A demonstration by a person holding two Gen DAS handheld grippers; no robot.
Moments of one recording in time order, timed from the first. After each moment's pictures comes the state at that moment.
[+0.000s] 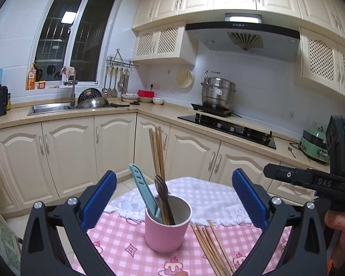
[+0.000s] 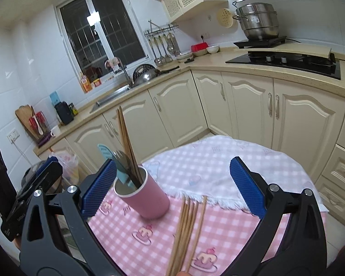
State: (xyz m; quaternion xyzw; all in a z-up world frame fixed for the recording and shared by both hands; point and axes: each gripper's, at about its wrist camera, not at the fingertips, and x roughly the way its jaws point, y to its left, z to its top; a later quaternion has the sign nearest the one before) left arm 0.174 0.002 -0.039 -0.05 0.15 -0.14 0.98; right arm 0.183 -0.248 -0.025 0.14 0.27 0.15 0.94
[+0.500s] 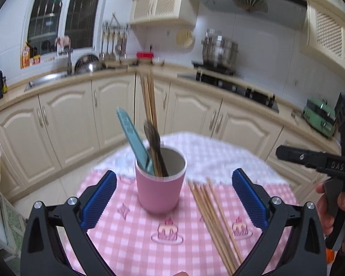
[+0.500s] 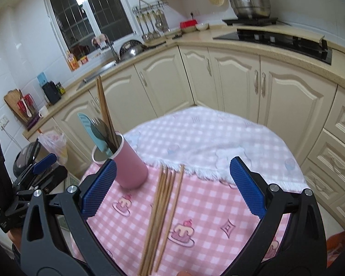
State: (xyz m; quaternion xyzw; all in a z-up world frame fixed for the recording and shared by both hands) left arm 0.183 -0.018 -0.080 -0.02 0.29 -0.14 0.95; right arm 0.179 -0.267 -0.053 0.12 0.35 0.12 0.92
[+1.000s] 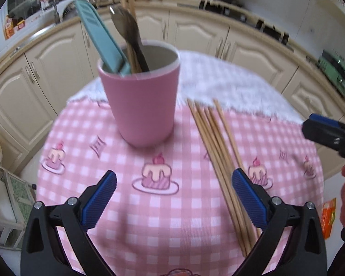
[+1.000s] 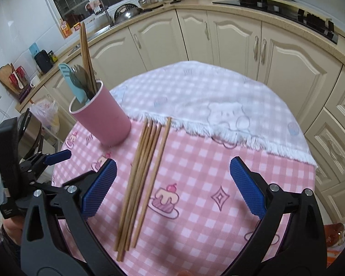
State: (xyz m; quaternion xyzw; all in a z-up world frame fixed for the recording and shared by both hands) left arm 0.211 -0.053 -0.172 0.02 0.48 -0.13 0.87; right arm 0.176 -0.268 -0.111 0.09 0.44 0.13 0.88
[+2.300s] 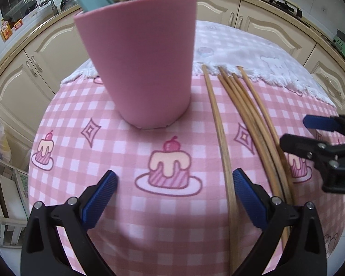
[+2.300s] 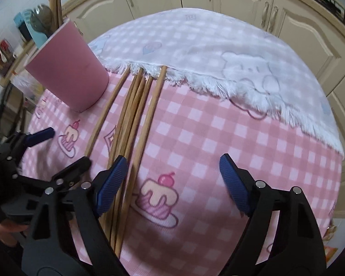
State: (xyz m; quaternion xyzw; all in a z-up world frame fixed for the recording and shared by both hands) left arm 0.243 -0.069 -0.224 0.07 0.52 -0.10 0.85; right arm 0.216 -0.224 -0.181 0.01 0.55 0.10 0.83
